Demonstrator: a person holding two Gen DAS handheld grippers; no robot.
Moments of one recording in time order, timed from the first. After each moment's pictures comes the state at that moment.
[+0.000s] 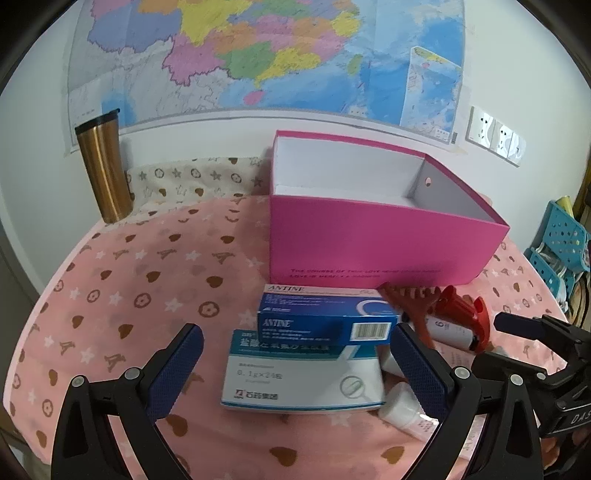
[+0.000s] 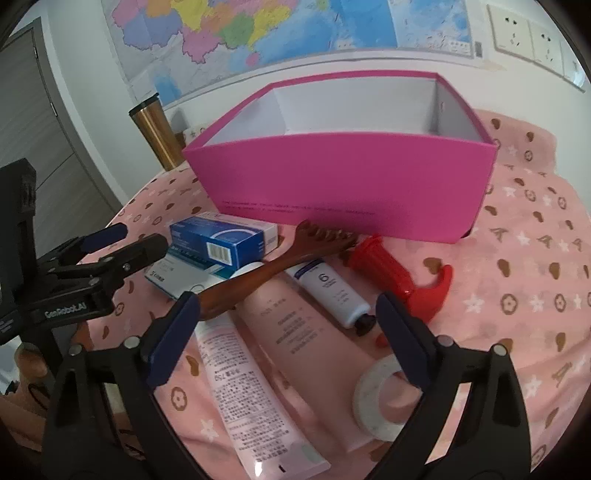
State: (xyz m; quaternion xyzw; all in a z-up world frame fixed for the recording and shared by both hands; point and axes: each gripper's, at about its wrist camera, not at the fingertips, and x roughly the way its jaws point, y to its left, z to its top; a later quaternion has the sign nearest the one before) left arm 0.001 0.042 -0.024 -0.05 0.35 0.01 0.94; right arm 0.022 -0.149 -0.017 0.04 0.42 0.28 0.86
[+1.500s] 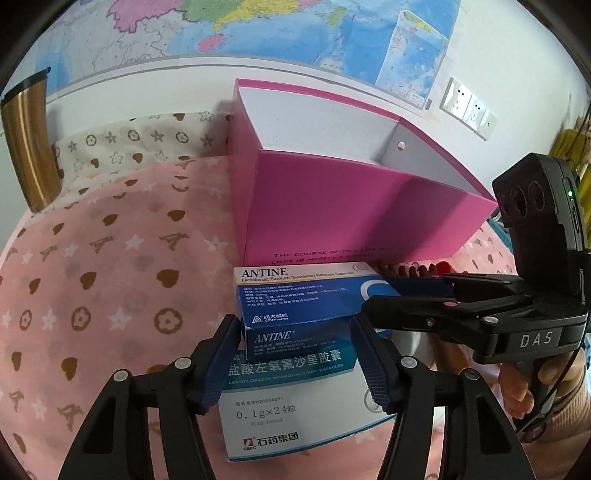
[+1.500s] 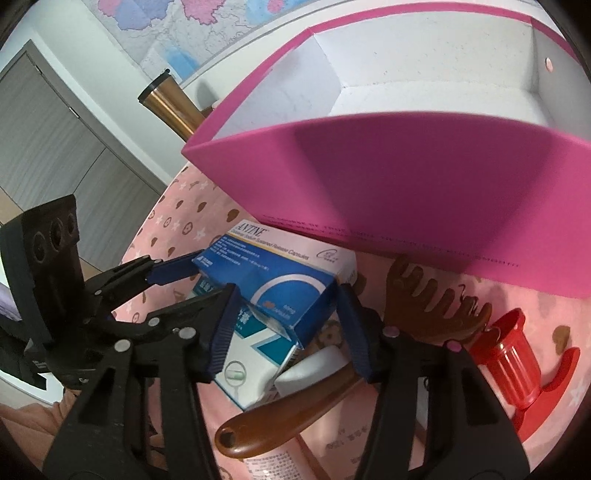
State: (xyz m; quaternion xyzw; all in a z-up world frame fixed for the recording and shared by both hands) left arm 0.053 0.070 -0.054 -0.06 0.41 -0.13 0.90; right arm 0.101 -0.083 -0.049 0.09 0.50 0.38 0.78
